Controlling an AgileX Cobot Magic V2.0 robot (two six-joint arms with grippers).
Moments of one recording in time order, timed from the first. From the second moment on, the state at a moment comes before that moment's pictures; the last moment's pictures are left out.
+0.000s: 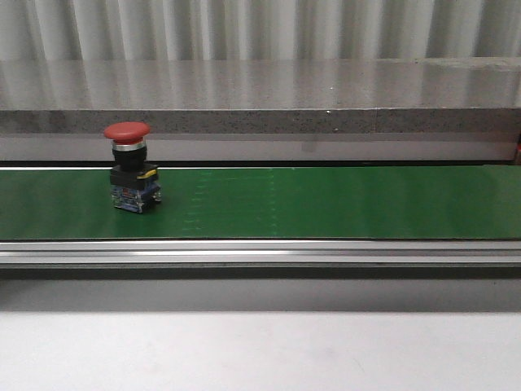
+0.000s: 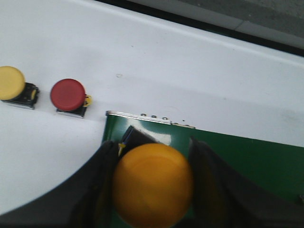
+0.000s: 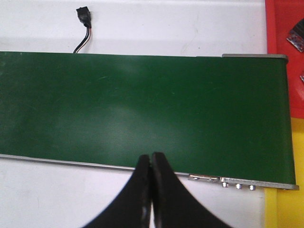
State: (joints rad) left arm 0.26 1.53 -1.41 -0.36 0.97 0.22; right arm -0.17 0.94 -0.86 0.33 0.81 -0.25
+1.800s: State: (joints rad) left arm 0.11 1.46 -1.20 -0.37 0.78 0.30; right arm -0.17 0.94 -0.86 0.33 0.81 -0.25
